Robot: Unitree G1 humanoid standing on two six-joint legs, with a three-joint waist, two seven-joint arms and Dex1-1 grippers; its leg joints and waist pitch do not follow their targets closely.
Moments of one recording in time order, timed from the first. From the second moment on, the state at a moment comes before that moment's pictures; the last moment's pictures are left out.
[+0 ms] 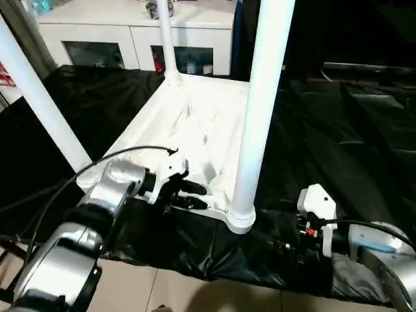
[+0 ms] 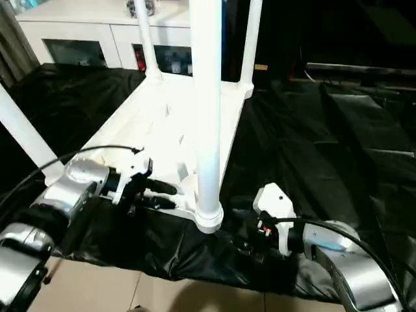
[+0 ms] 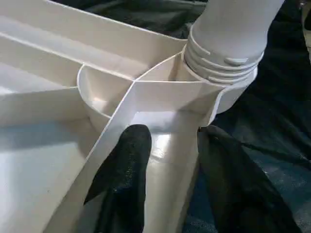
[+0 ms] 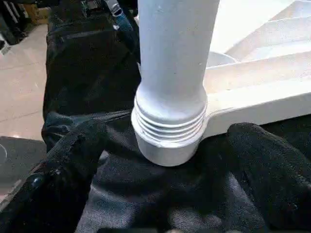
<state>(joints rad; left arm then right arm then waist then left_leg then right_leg) -0.74 0.37 -0.31 0.92 -0.08 -0.11 -1.35 0.00 -0.60 0.13 -0.22 0.31 0.39 0.90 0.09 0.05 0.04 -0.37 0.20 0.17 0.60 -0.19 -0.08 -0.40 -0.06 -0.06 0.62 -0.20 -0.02</state>
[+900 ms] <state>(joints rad) -0.82 0.36 -0.34 1.05 0.00 -0.20 -1.47 -0.01 -0.60 0.15 -0.22 0.28 0.38 0.90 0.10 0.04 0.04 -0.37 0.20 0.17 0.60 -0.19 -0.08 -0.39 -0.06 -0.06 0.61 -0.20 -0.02</state>
